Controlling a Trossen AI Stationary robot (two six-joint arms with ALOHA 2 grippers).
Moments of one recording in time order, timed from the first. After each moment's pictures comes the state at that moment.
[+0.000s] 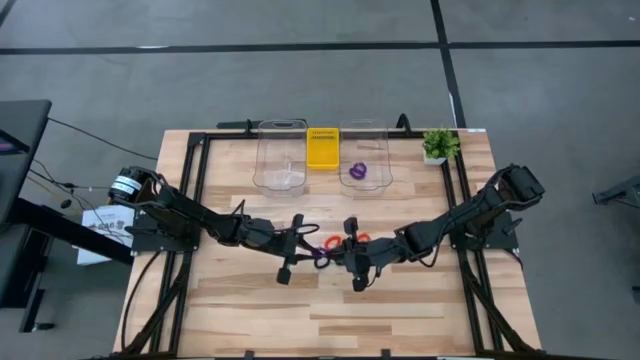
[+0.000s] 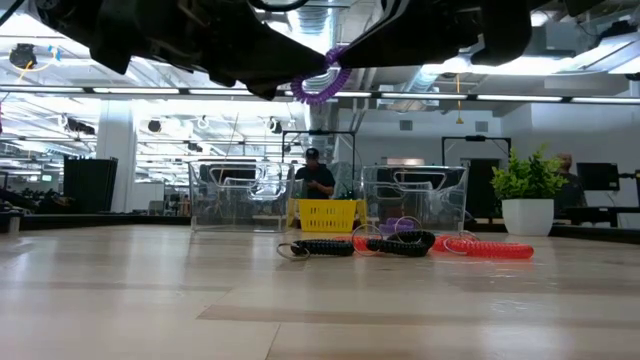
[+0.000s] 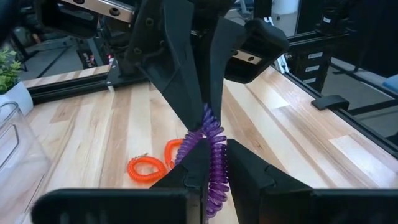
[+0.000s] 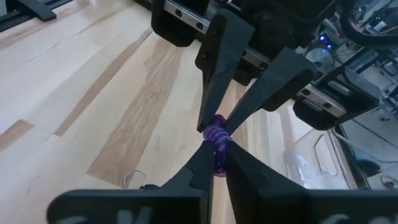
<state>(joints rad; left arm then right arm) -0.30 1.59 0.64 0.72 -0.07 0.15 0.40 1.61 0.88 0.27 0.39 -0.40</state>
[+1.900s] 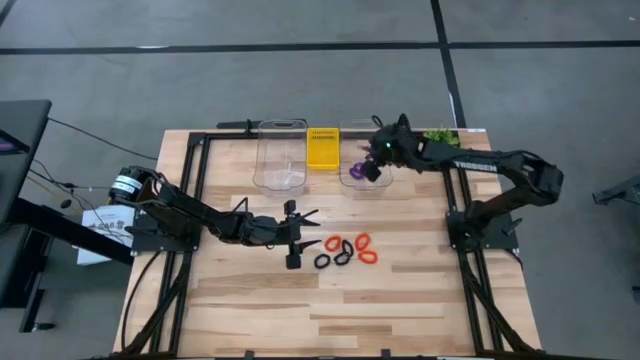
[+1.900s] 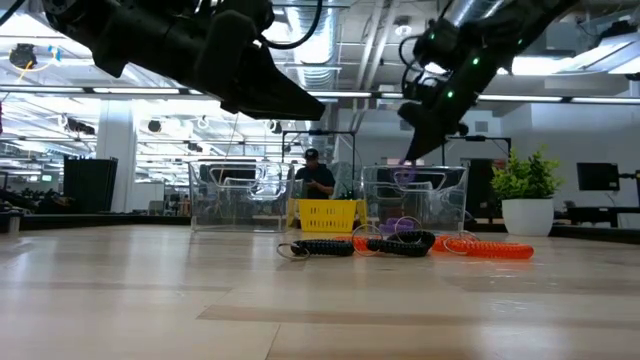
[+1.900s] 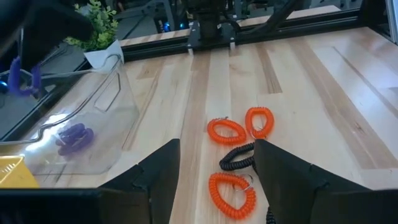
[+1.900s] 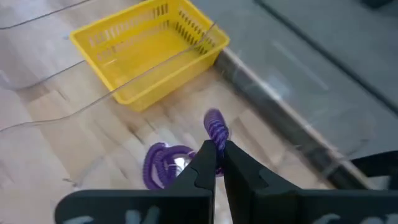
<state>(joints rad) -0.27 1.59 0.64 0.62 -0.37 0.11 -0.49 1.40 0.88 -0.27 0.23 0.02</state>
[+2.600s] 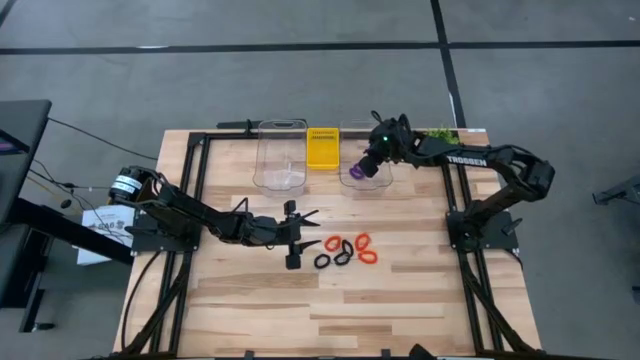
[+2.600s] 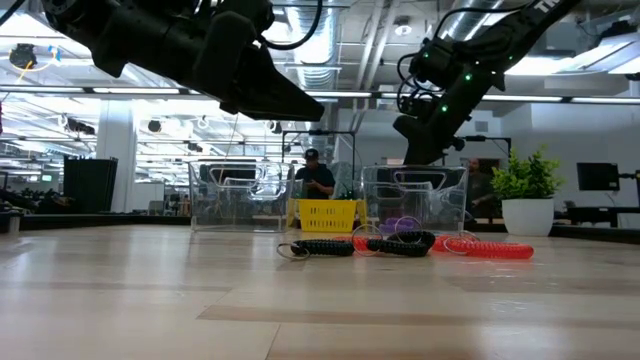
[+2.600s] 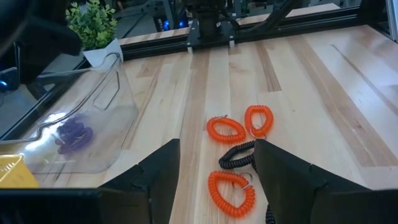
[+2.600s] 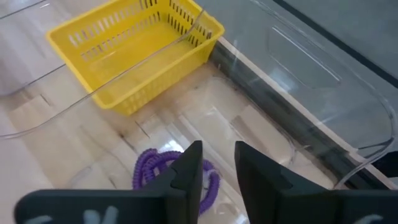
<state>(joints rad) -0.27 1.59 0.64 0.62 -0.37 0.11 -0.57 1.47 0.88 -0.21 0.16 0.03</state>
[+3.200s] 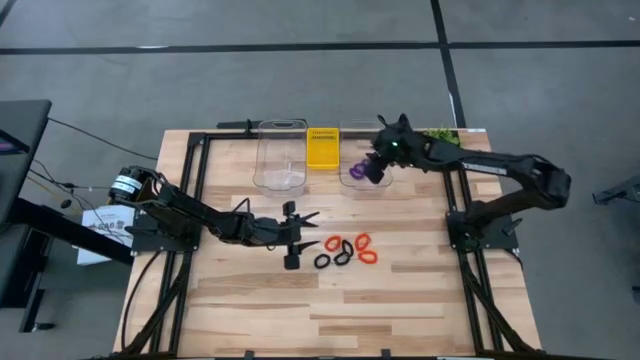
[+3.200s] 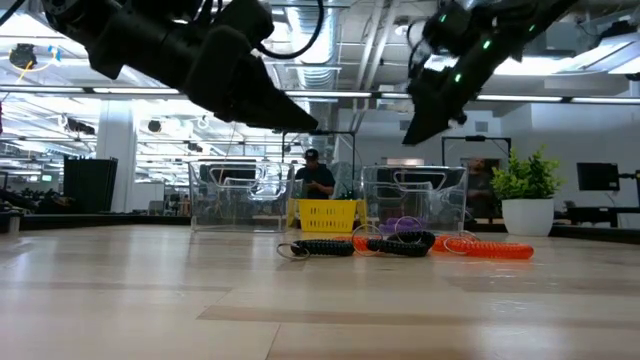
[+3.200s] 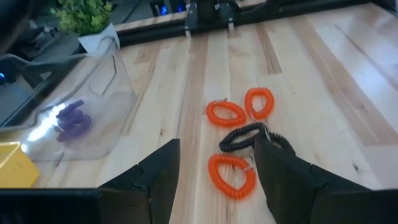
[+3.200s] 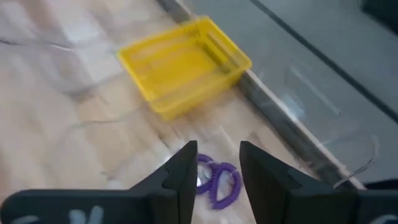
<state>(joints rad) -0.27 1.59 0.64 0.56 -0.36 0.11 -0.47 1.30 0.88 -0.30 0.16 -0.03</state>
